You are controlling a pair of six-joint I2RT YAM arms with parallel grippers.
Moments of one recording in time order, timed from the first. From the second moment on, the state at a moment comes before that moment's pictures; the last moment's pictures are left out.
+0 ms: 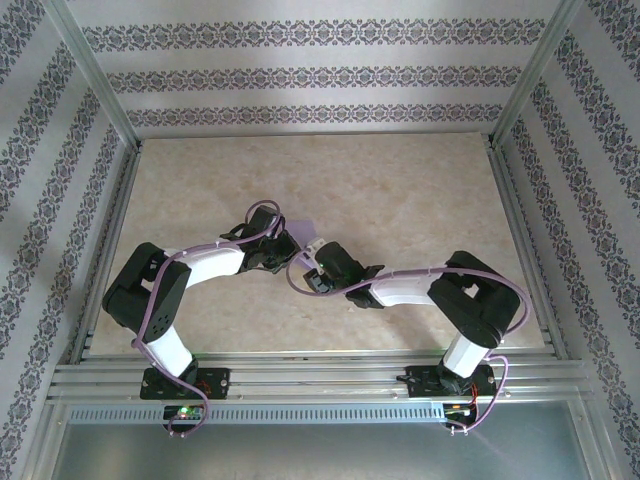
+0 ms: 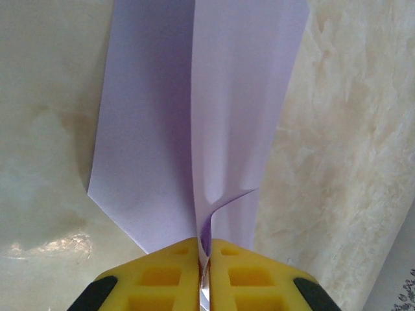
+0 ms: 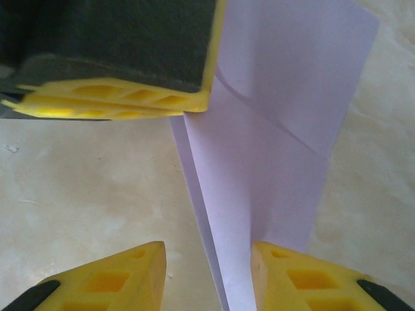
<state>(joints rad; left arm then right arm) -0.50 1.68 0.86 -0.08 0.25 -1.18 0.88 1.70 0.74 0.18 0.11 0.17</state>
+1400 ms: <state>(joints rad) -0.37 1.56 0.85 -0.16 0.27 -1.15 0.87 1.79 0.74 0.27 0.13 0.14</state>
